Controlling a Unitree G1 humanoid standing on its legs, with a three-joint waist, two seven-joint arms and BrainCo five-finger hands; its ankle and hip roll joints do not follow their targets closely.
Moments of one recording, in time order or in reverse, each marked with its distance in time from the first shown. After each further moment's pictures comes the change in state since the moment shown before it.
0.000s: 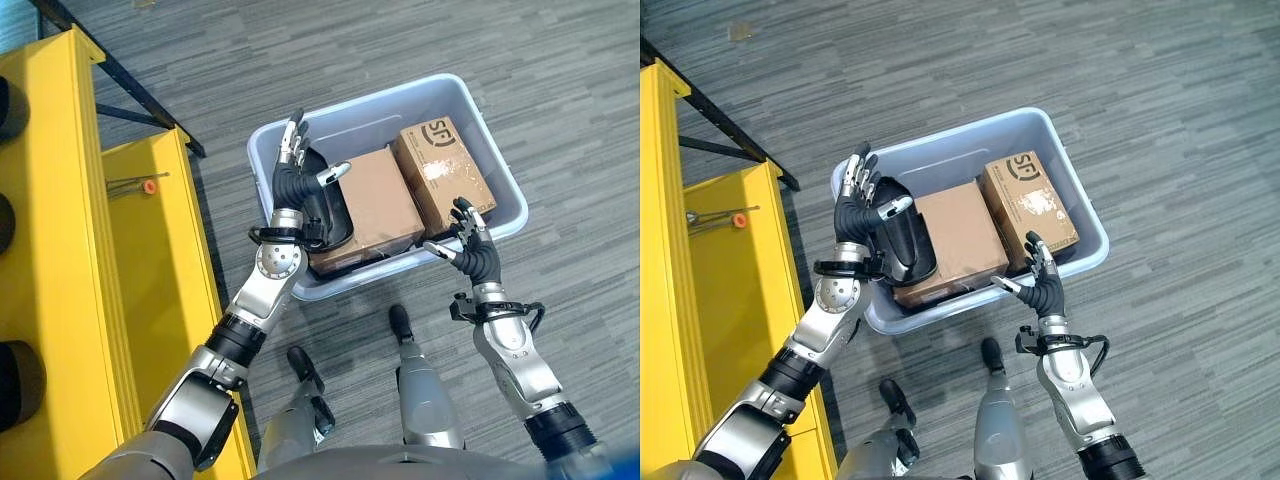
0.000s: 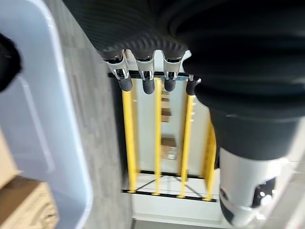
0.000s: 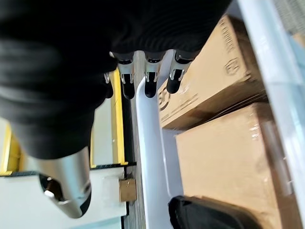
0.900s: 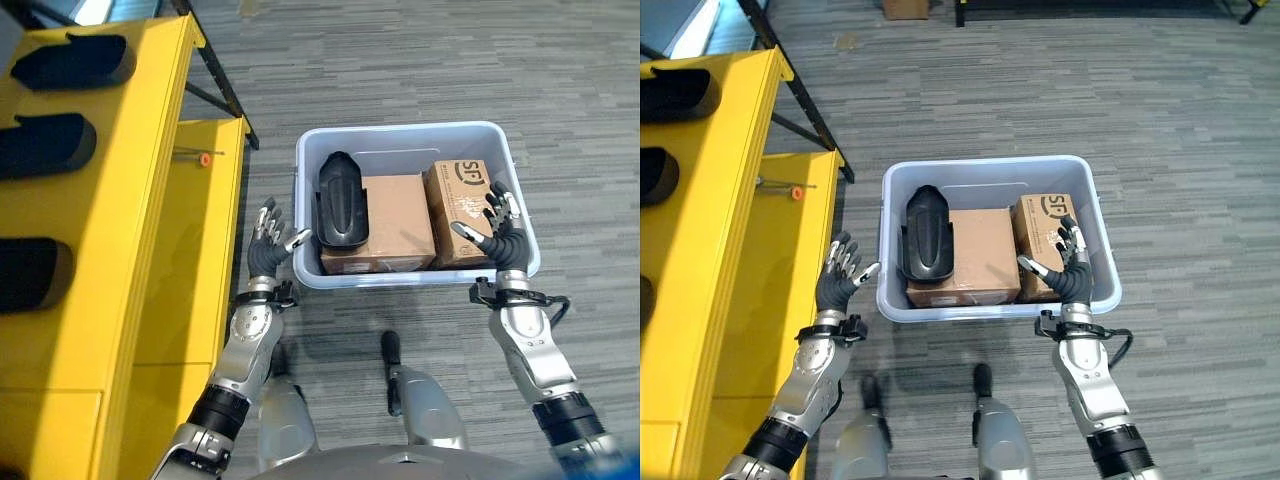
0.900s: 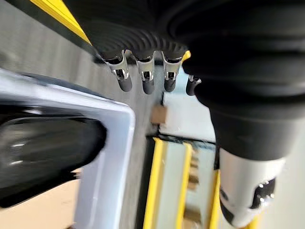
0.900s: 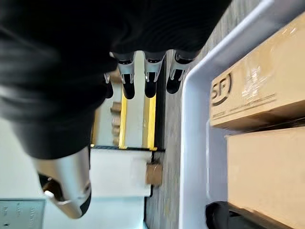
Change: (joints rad) left arm 0.310 -0.018 0.126 -0.090 -0.177 0.026 -0.169; right arm -0.003 0.004 -0.100 0.016 0.001 -0.016 -0.039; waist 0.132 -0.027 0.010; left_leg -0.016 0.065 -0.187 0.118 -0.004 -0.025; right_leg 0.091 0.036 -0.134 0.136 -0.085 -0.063
